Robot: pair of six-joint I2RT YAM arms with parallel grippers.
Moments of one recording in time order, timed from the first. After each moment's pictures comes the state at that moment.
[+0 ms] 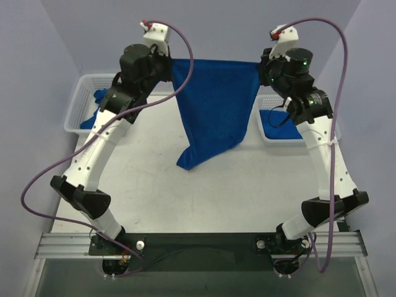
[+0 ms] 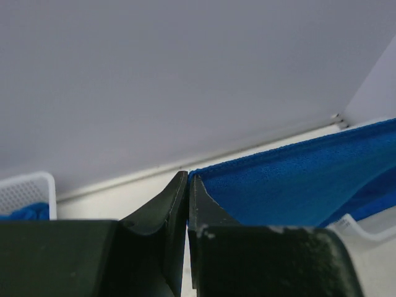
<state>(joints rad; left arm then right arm) -0.51 1.69 2.05 -0.46 -0.18 -0.06 0.30 1.55 1.90 -0.55 0.09 -0.03</state>
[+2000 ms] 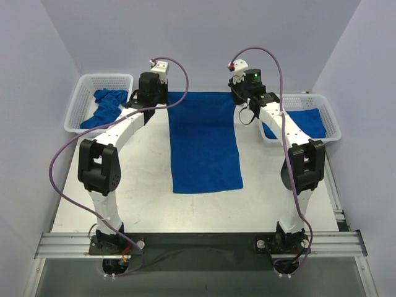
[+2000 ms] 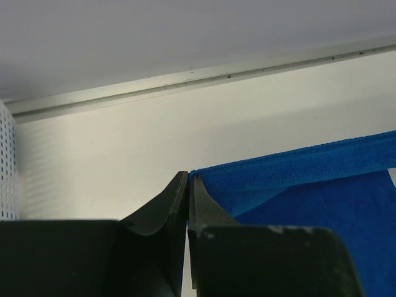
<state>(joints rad) -0.32 1.94 1.66 -0.08 -0.08 -0.08 0.29 1.94 1.73 -0.30 -0.03 -0.19</state>
